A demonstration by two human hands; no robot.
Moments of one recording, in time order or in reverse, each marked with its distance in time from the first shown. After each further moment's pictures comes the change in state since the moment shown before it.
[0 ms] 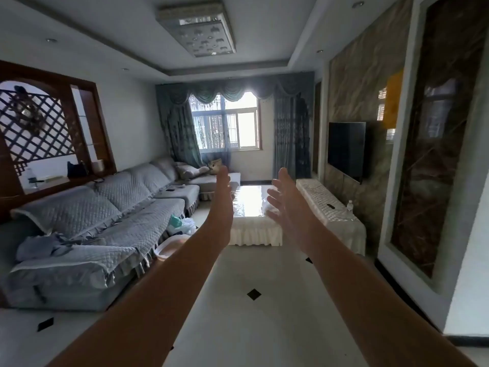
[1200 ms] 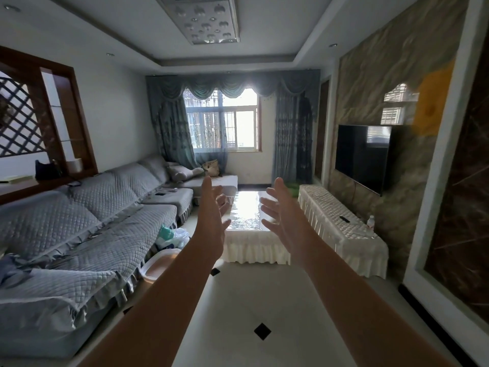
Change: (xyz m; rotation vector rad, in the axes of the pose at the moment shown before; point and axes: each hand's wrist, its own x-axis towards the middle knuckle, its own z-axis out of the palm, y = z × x) left_hand 0.367 -0.055 -0.115 -0.202 0.005 -0.023; right_hand 0.354 0.094 0.075 -0.064 0.098 0.033
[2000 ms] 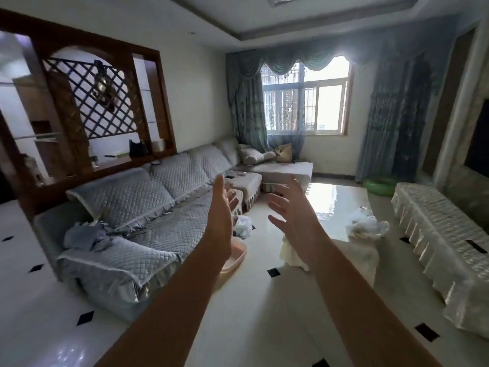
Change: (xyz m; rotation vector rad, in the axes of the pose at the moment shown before) left_hand 0.273 -0.038 -0.068 0.137 0.313 0.091; right_hand 0.334 0.099 0.055 0.216 -0.296 0.163
